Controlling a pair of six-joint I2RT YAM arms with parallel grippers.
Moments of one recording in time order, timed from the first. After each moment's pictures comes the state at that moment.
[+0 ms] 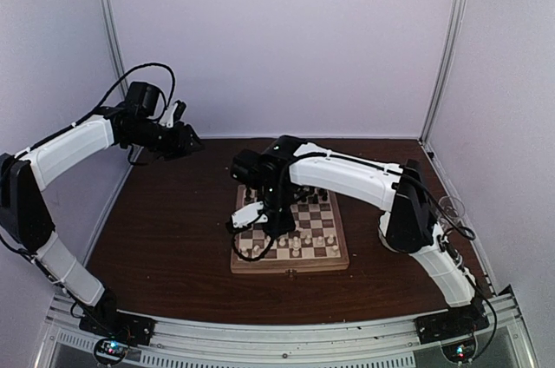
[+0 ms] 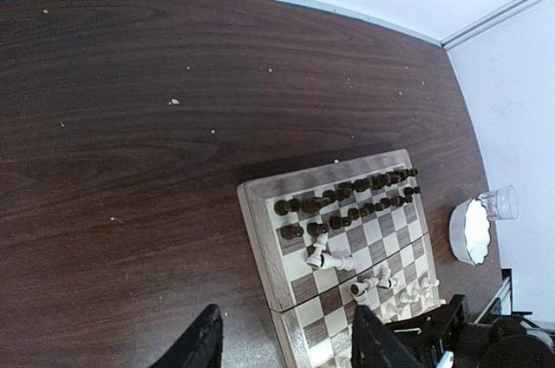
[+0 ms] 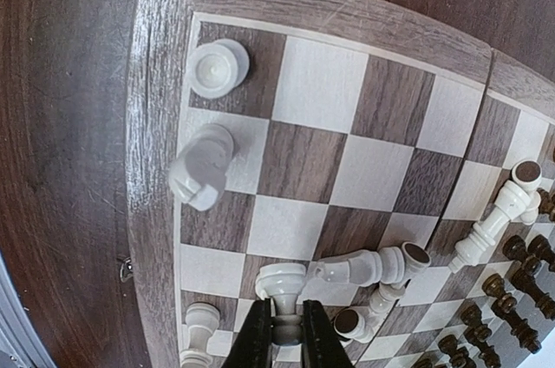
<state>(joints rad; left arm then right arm) -0.29 1.56 1.38 -0.60 0.39 -0.36 1.03 2.42 2.35 -1.37 0.02 -0.76</state>
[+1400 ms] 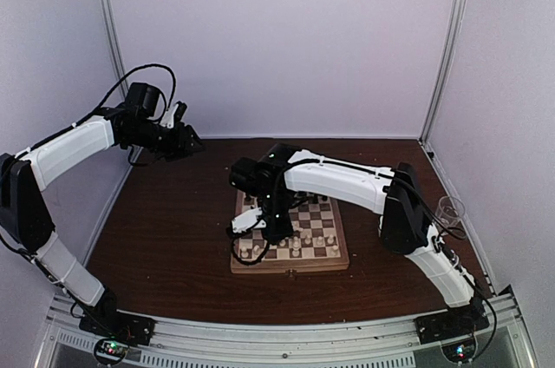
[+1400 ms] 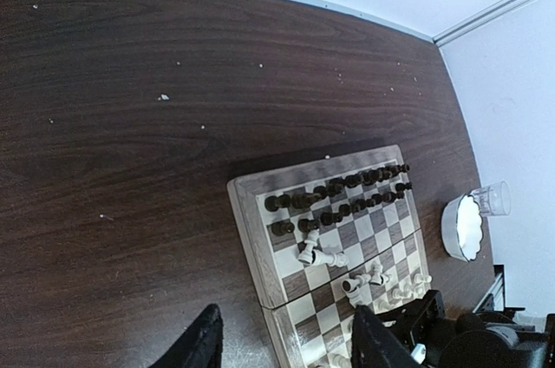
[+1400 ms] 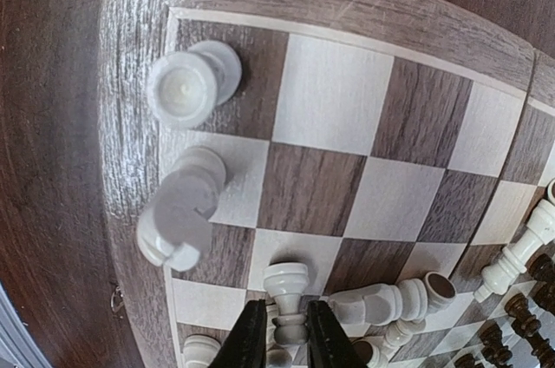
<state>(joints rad) -0.29 1.56 1.37 -0.59 0.42 -0.37 1.03 2.47 2.35 -1.36 0.01 -0.74</state>
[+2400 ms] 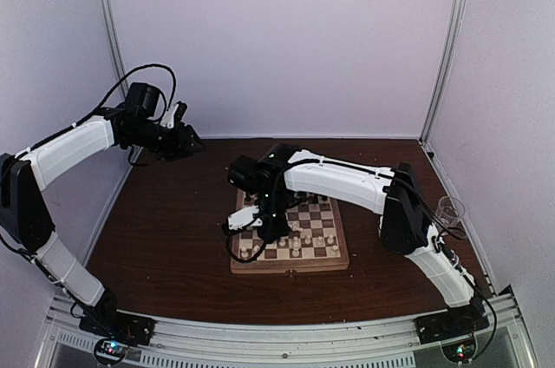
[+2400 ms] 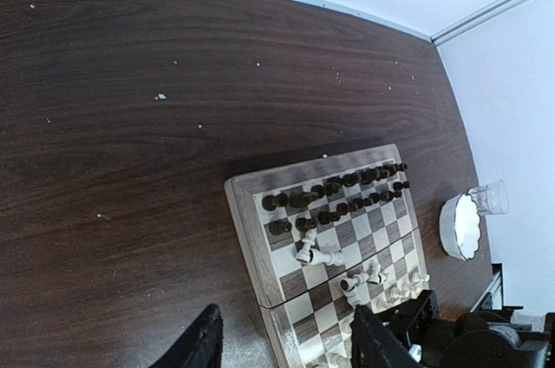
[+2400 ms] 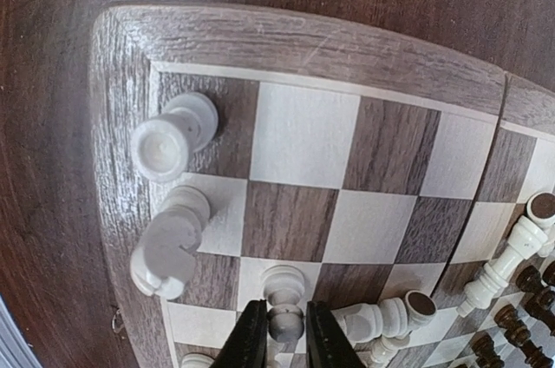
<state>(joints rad) -0.29 1.56 1.37 -0.59 0.43 -0.37 1.03 2.47 2.35 -1.31 -0.01 -0.71</state>
